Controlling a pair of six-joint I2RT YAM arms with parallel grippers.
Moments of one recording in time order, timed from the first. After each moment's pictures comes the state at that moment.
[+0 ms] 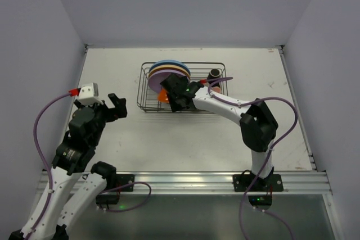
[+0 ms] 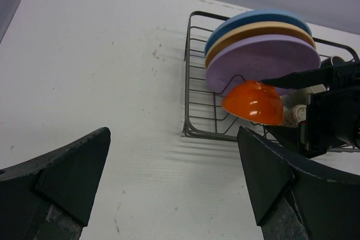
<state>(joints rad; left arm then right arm) -0.37 0.50 0.79 -0.53 -0.32 -0.36 0.89 1.93 1.58 -0.64 0.46 1.98</state>
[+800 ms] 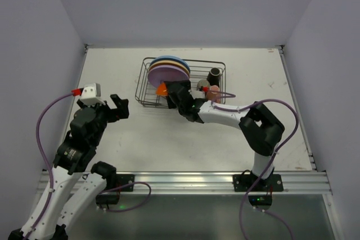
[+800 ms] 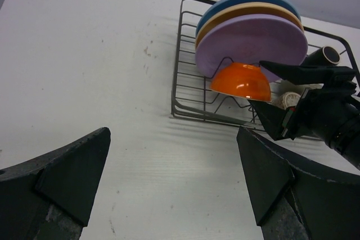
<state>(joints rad) -0.38 0.50 0.77 -0.52 -0.29 -0.35 0.89 1.85 1.22 0.03 0.57 2.01</state>
